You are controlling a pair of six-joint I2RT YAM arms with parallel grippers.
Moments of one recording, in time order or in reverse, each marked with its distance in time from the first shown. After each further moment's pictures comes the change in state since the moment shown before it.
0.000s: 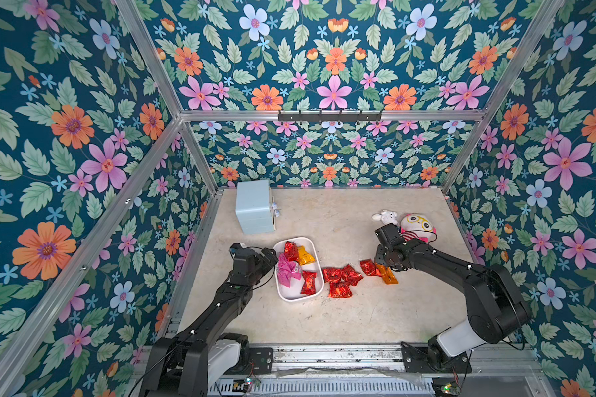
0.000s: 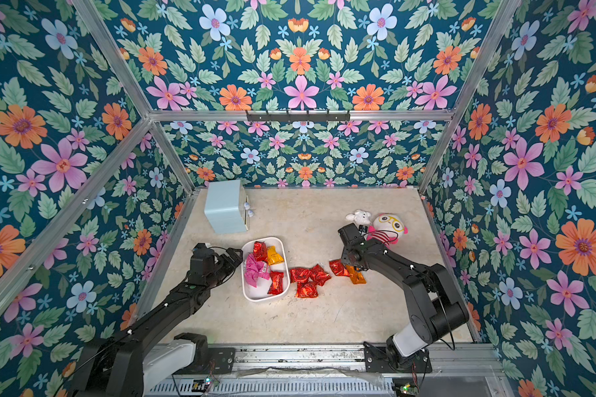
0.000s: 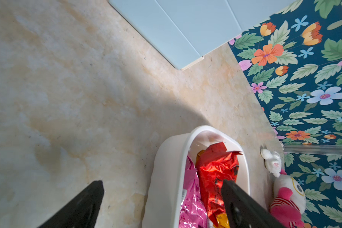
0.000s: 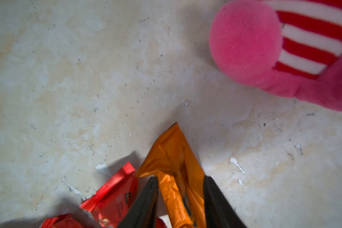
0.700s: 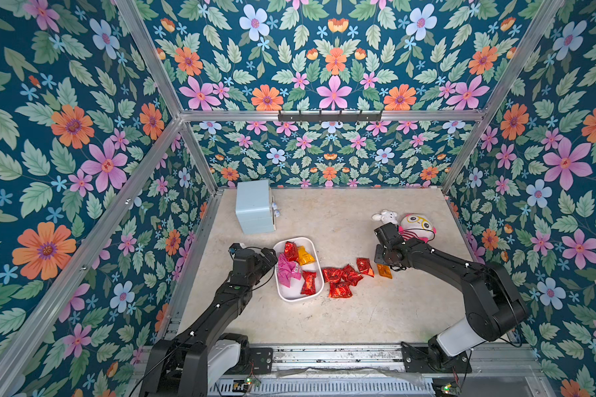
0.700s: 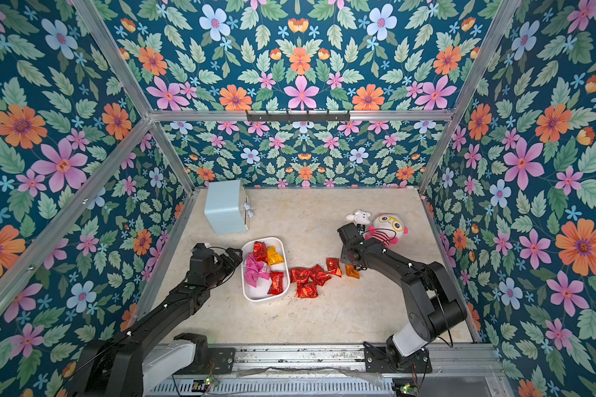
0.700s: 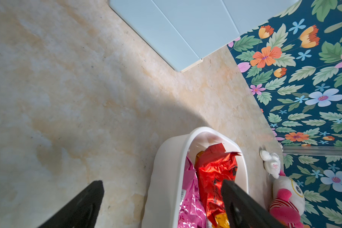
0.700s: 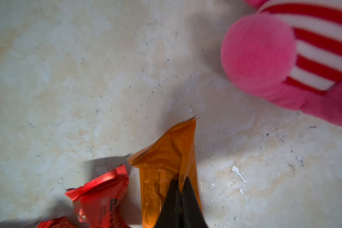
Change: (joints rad) left arm 0.000 -0.001 0.002 -0.002 -0.003 -0.003; right arm -0.002 -0.011 0.031 -0.005 0.040 -0.048
